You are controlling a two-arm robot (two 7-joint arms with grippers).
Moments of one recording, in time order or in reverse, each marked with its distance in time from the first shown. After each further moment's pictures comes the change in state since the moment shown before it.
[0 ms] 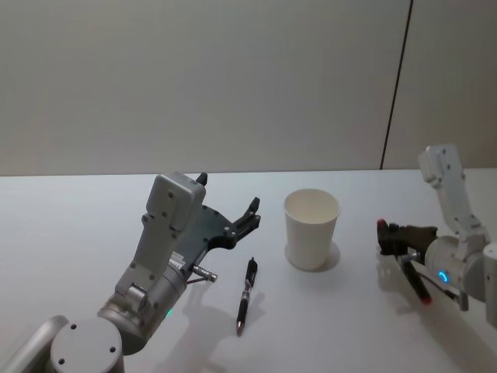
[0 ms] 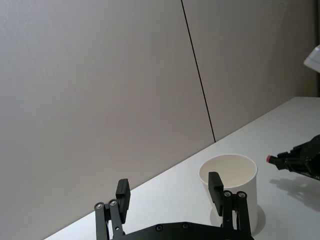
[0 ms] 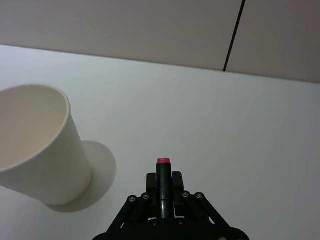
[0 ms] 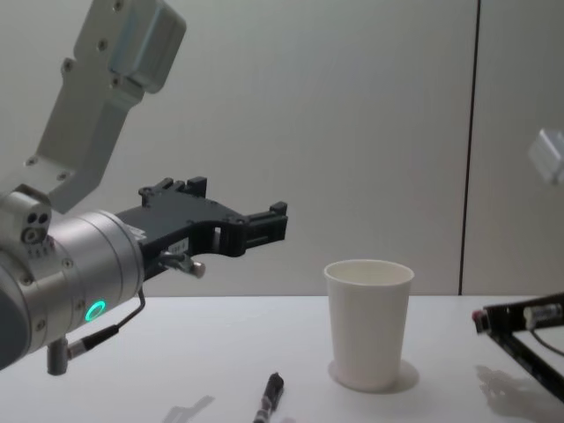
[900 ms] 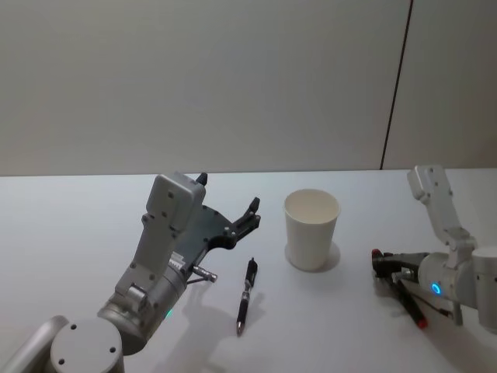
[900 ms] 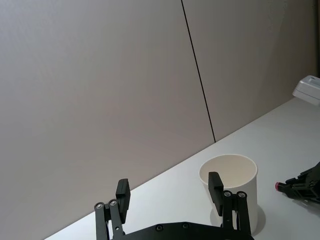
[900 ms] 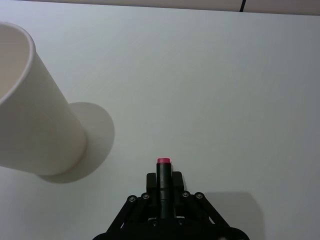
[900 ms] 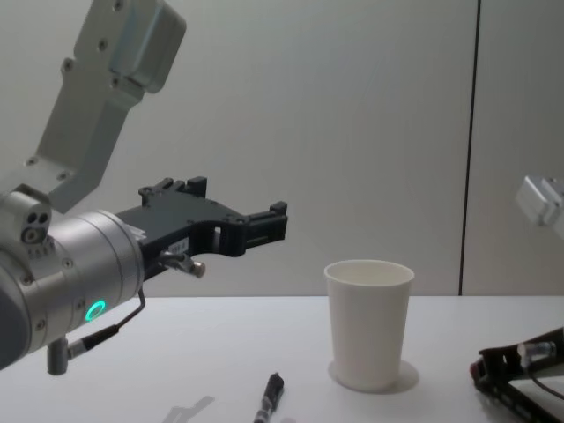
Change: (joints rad) left arm 0.000 0.000 0.000 0.000 0.000 0.000 0.000; right arm 0.034 -0.017 -0.008 0.084 0.037 0.123 0.004
